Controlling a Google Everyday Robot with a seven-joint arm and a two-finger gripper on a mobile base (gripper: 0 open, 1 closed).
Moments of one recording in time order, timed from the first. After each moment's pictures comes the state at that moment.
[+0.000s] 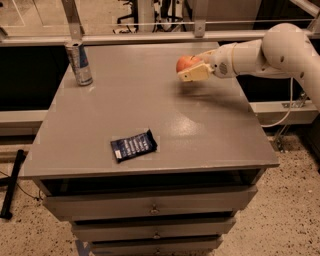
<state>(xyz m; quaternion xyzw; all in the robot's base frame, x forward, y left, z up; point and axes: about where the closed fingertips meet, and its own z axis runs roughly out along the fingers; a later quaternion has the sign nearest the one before) 0.738 -0.112 0.876 -0.41 0.73 0.22 0.49</state>
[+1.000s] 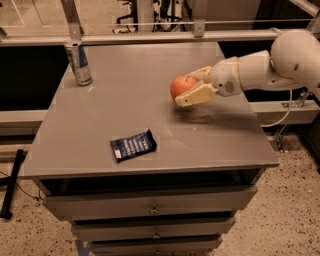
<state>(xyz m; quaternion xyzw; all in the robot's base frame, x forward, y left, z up) 0.639 -0.083 0.867 -0.51 0.69 0.28 0.44</state>
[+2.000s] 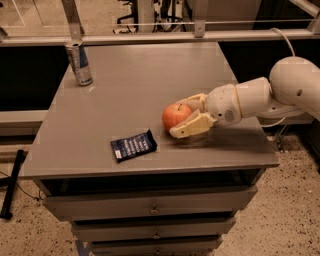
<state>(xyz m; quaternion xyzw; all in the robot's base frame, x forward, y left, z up) 0.546 -0.061 0.836 -0.53 0.66 0.35 0.40</state>
